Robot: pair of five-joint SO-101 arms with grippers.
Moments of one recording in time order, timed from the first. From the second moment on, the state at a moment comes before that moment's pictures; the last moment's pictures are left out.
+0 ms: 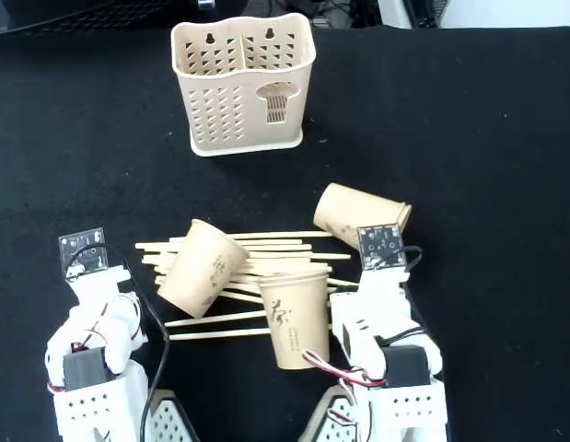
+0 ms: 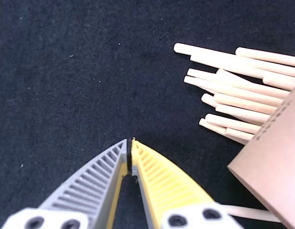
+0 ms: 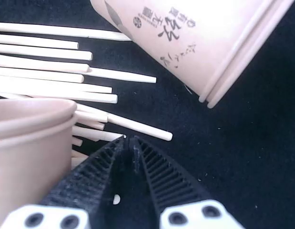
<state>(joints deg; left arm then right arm) -18.5 -104.3 96.5 72.1 -0.1 -4.7 -103.6 97.0 71.3 1.1</state>
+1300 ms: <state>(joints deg) -18.5 -104.3 96.5 72.1 -0.1 -2.6 -102.0 62.7 62.6 15.3</state>
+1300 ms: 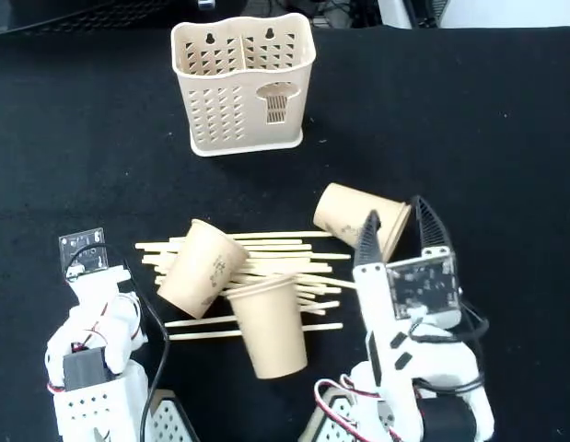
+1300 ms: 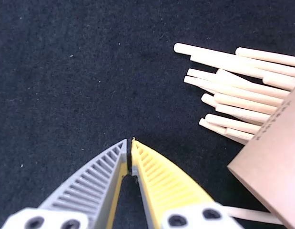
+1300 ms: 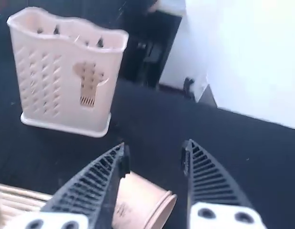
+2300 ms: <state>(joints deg) -18.5 -104.3 96.5 72.1 -0.1 6.0 -36.0 44.0 68.3 0.5</state>
